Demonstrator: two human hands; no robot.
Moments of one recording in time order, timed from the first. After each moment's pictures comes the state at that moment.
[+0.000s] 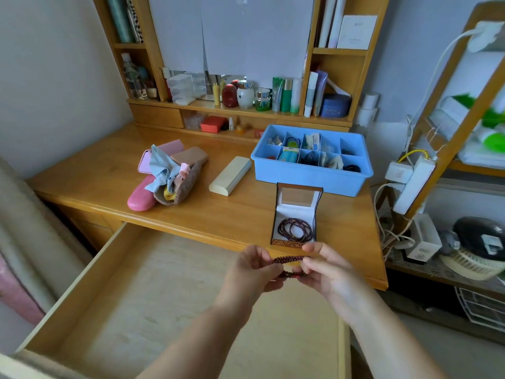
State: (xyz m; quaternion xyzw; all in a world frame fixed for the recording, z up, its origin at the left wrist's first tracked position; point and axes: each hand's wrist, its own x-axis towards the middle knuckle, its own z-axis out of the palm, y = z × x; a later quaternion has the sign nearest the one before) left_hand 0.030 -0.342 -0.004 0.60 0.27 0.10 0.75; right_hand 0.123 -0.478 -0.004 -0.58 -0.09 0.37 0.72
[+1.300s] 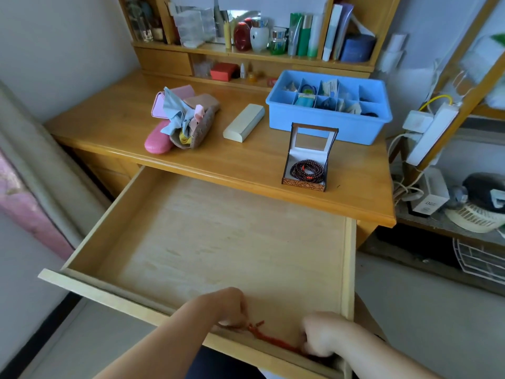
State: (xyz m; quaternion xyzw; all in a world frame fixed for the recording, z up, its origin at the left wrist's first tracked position) left_hand -0.079 -0.323 -0.129 0.87 0.17 -0.40 0.23; right_hand 0.012 -0.517 -0.127 -0.80 -0.37 0.44 -0.16
